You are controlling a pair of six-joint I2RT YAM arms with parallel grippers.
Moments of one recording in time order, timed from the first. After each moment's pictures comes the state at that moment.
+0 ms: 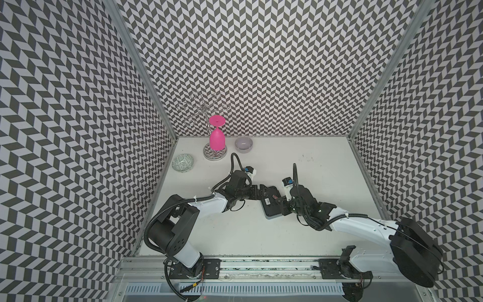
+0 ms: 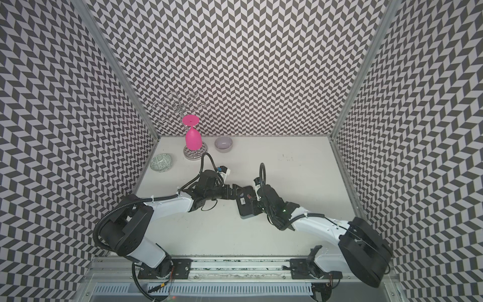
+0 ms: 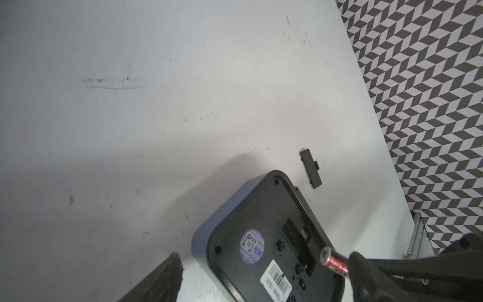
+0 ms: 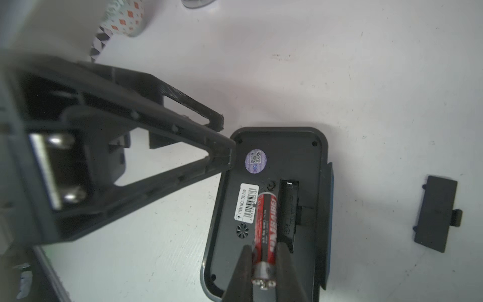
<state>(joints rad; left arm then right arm) -0.60 1.59 0.74 0.20 0.36 -0.54 0.81 1.32 0.62 -0.01 0.06 0.43</state>
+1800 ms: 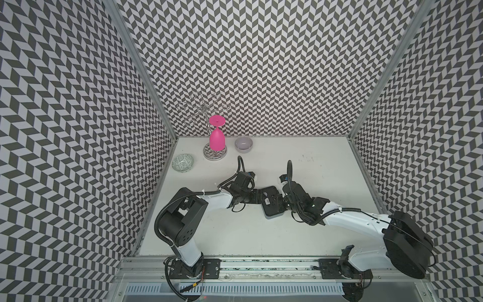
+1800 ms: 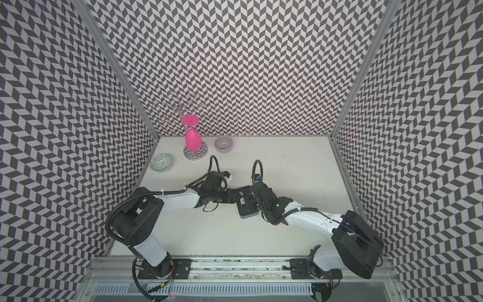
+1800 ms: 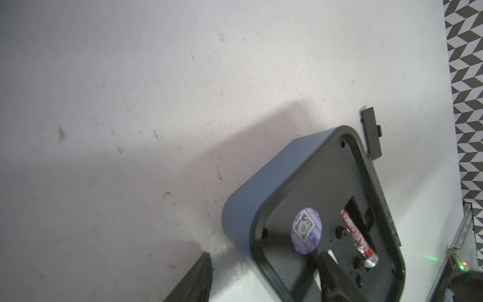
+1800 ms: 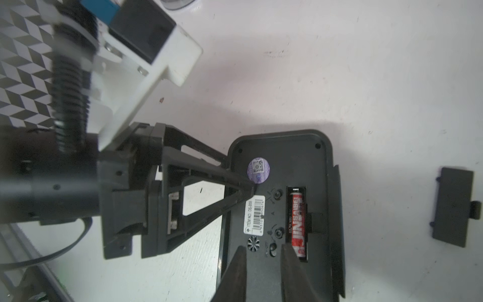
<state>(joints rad) -0.61 1.70 0.82 0.00 0.33 -0.51 0.83 1.39 0.73 -0.11 0.07 0.59</state>
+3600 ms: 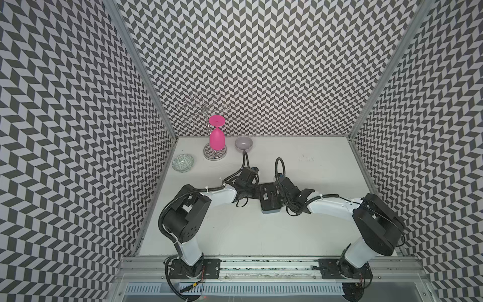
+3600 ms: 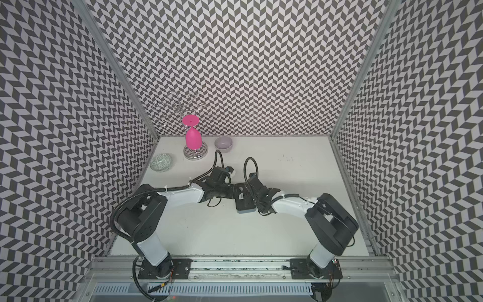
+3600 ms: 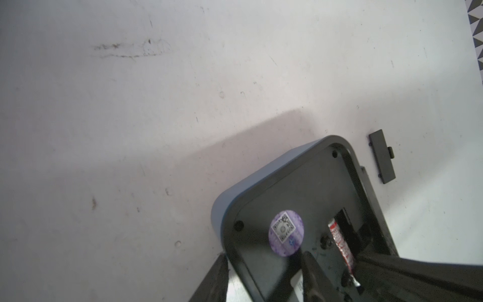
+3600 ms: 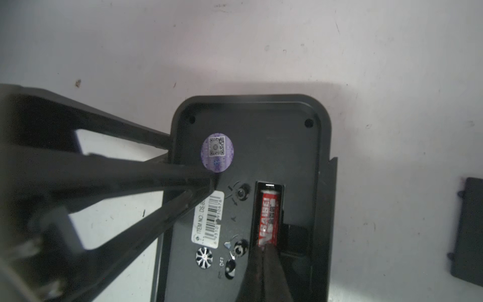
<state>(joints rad) -0.63 1.76 0.94 -0.08 0.22 -0.43 0.78 1.67 0.88 -0.20 0.07 0.56</state>
